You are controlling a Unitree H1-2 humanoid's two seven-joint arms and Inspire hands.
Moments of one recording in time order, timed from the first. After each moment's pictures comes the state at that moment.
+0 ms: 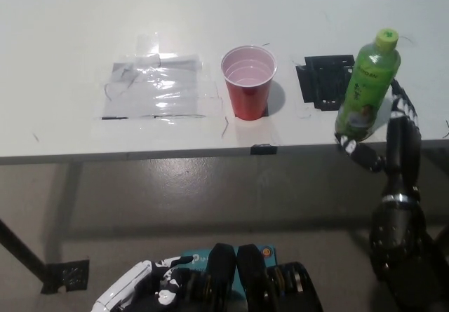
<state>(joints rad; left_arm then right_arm) 0.06 0.34 -0.20 -0.34 -0.09 0.44 -0.33 -0.51 -0.17 0.18 0.61 -0.45 -0.16 -0.62</state>
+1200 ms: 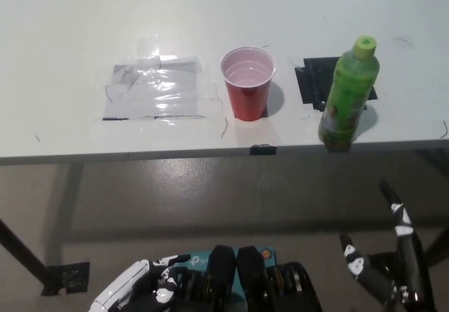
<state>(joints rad) 0.06 0.34 -0.18 -0.34 -0.09 0.44 -0.33 0.15 -0.17 0.27 -0.33 -0.27 0.00 -0.26</state>
